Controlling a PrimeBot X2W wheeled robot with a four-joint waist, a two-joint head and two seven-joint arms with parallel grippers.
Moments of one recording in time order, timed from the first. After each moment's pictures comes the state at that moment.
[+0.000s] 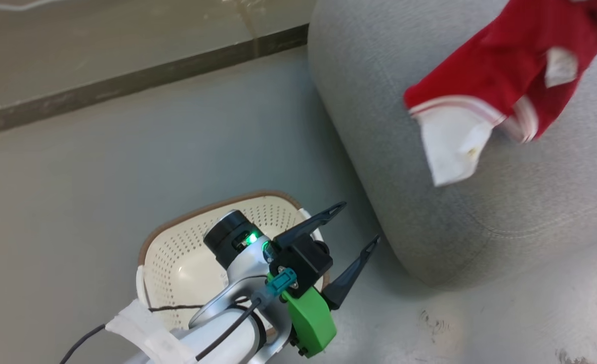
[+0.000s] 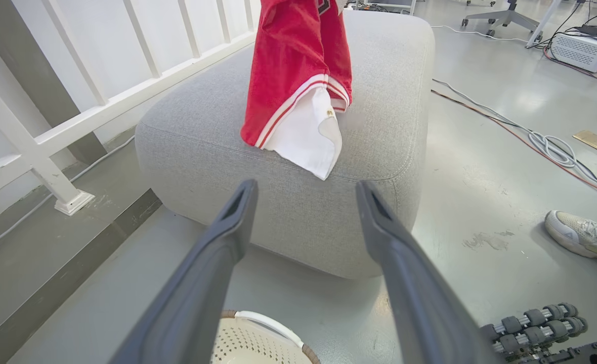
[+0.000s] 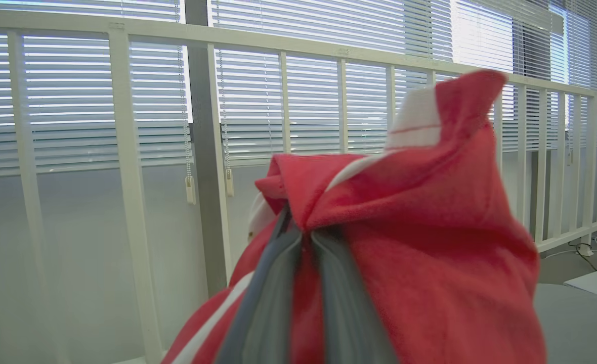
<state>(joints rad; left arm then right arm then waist) -0.49 0.24 -1.03 -0.11 -0.42 0.07 0.06 -0.91 -0.38 0.00 0.50 0.37 0.07 -0.25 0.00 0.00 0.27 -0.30</state>
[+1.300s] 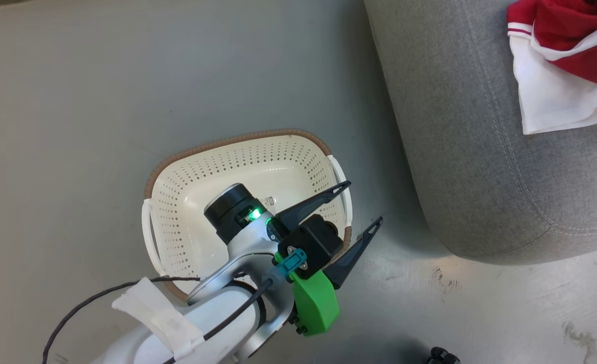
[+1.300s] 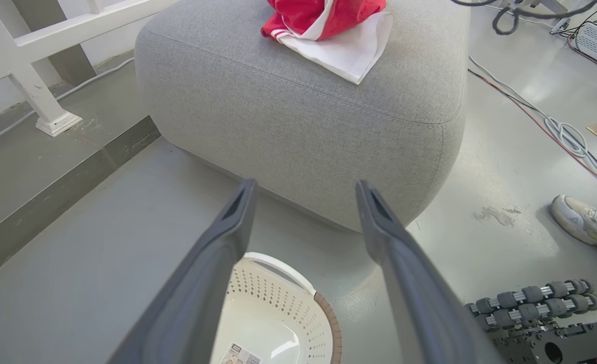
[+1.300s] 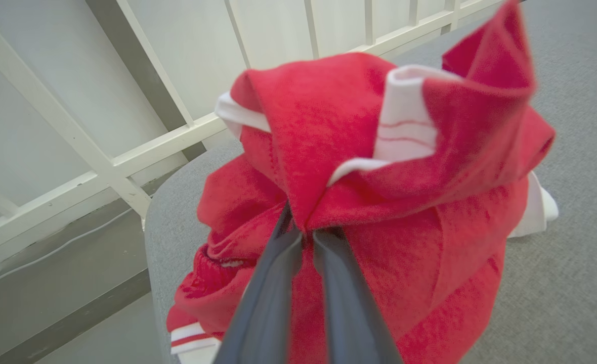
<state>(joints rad) -0.58 0.24 -1.04 -0.11 -0.39 0.03 0.12 -0.89 -0.33 -0.08 0.96 0.49 0.06 -0.24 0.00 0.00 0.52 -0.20</state>
